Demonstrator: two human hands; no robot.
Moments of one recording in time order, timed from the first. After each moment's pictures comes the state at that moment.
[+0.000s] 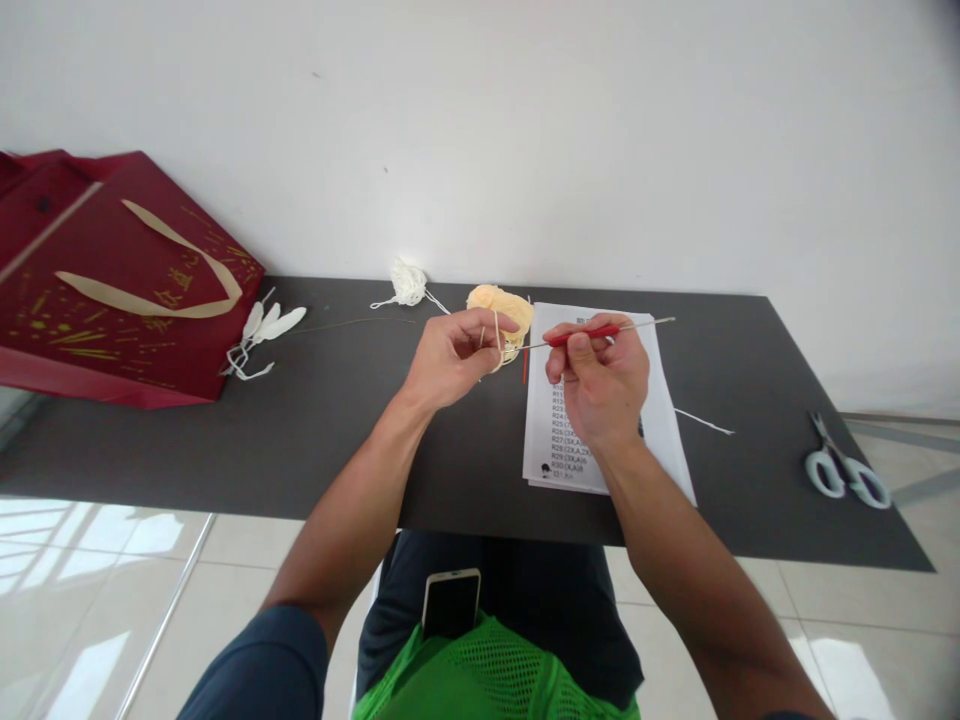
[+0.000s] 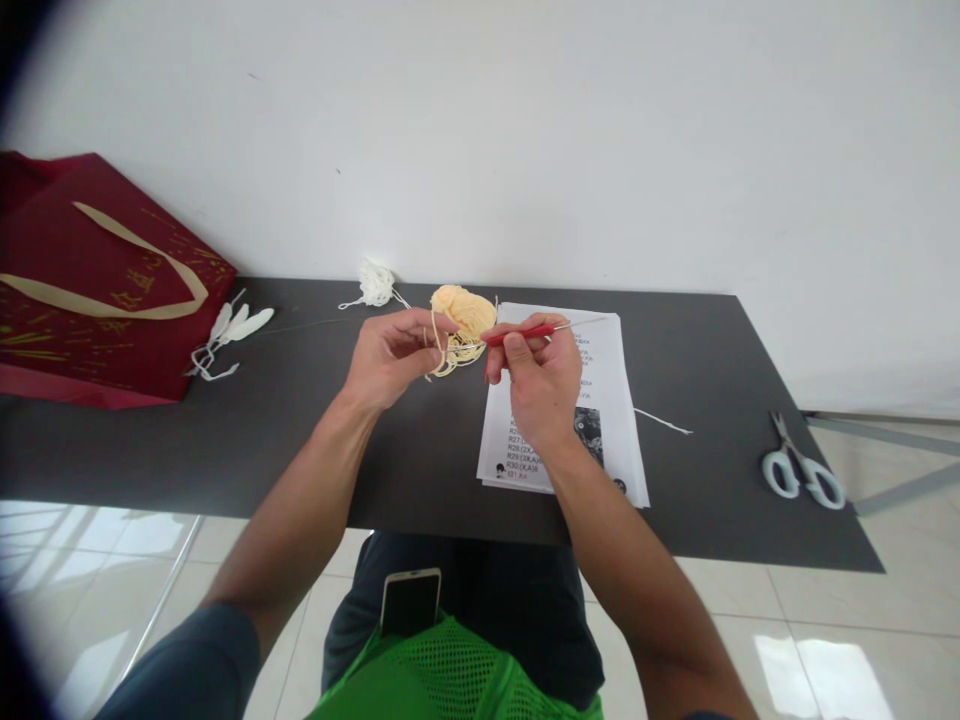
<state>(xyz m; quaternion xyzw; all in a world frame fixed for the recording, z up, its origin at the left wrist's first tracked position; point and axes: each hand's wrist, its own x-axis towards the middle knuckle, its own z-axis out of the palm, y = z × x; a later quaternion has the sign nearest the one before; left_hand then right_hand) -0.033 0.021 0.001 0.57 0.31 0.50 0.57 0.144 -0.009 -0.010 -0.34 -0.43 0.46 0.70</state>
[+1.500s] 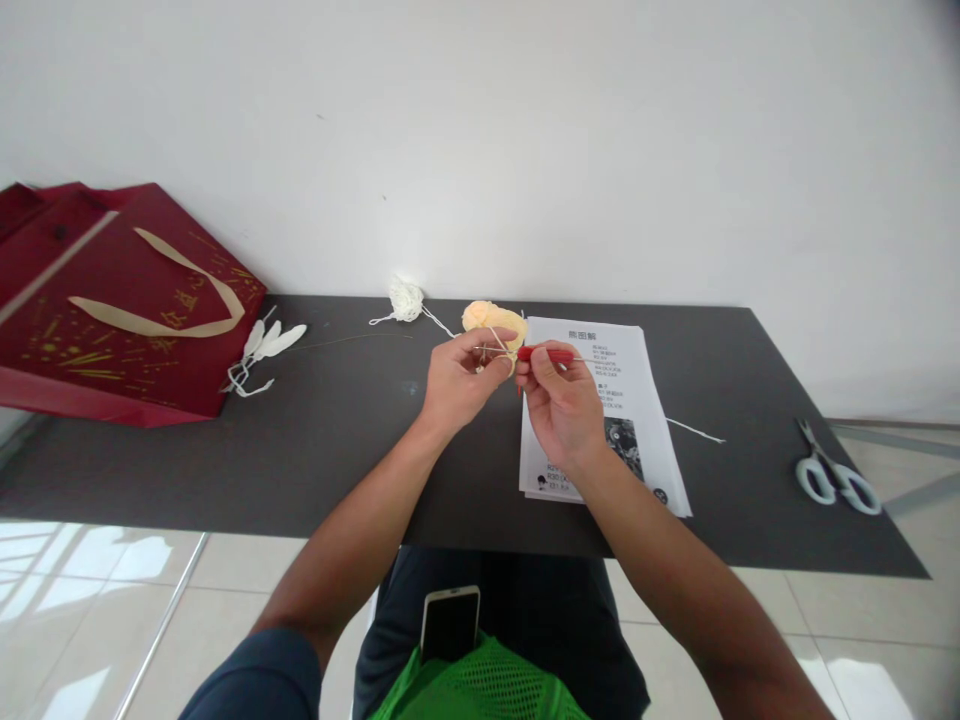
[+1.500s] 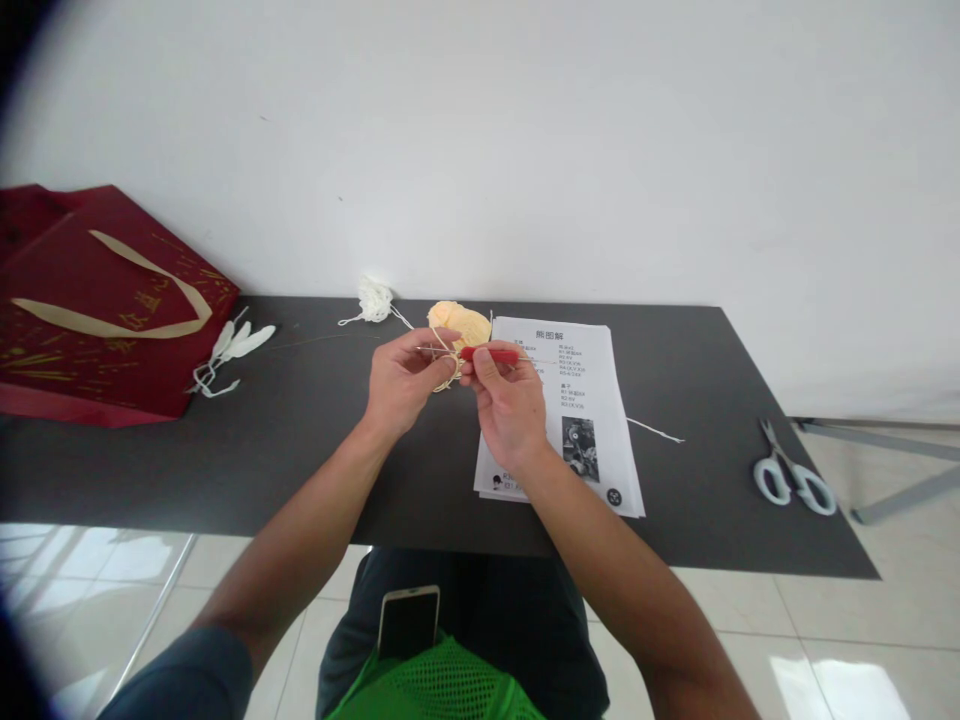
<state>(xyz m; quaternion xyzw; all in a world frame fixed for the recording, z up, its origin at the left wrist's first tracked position) -0.008 0.012 -0.011 0.51 0.40 0.55 0.53 0.121 -0.017 -0.013 -0.31 -0.26 0.62 0.67</state>
